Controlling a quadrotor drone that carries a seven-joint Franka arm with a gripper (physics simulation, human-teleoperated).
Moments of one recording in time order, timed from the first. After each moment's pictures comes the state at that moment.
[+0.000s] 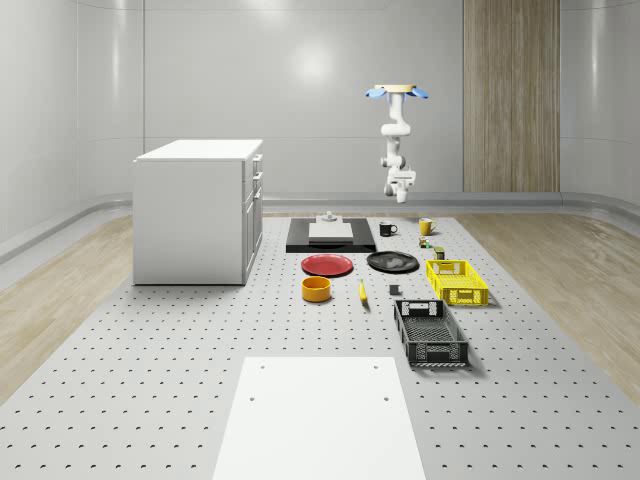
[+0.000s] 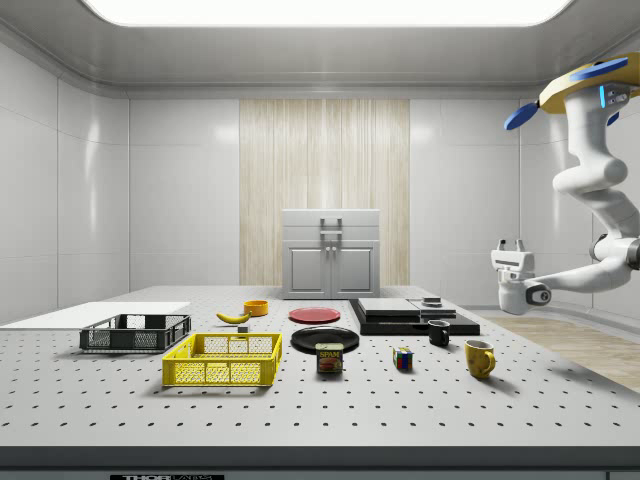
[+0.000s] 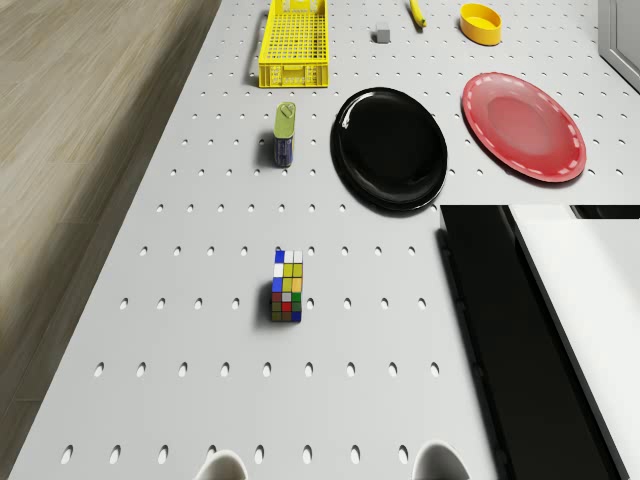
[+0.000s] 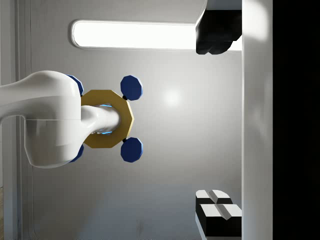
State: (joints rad) arm -0.01 -0.71 0.01 -2.05 0.00 1.38 0.78
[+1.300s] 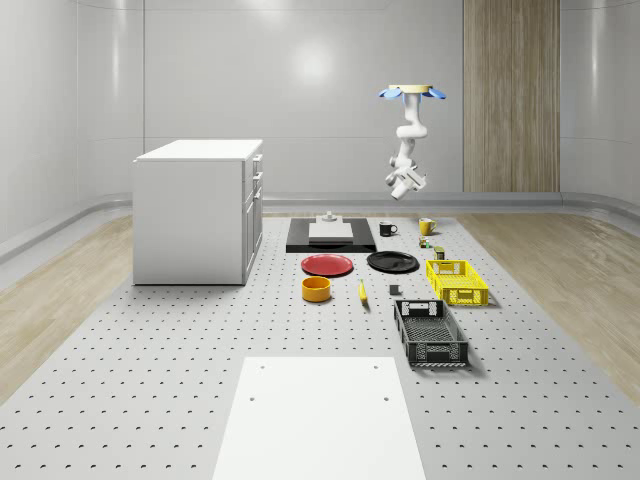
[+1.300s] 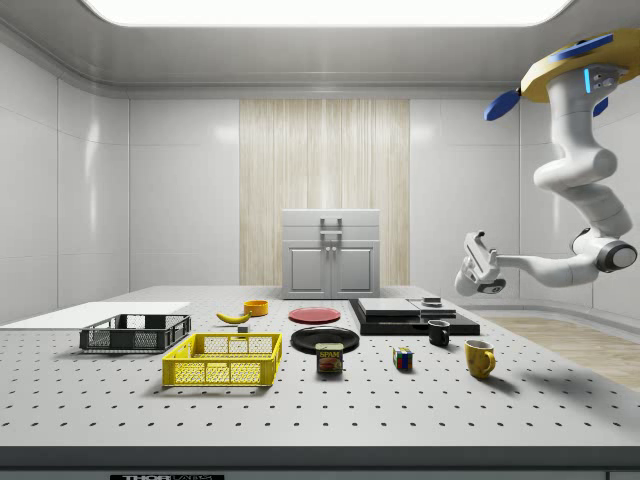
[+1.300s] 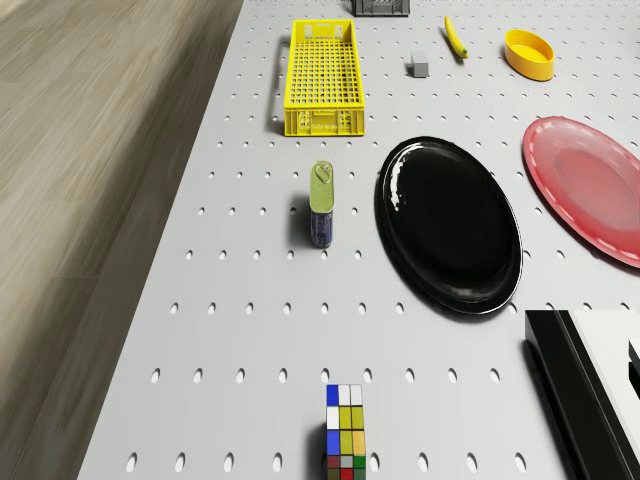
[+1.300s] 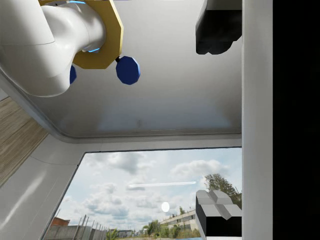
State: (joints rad) arm -0.15 -0.76 0.44 -2.21 -0.63 1.42 0.88
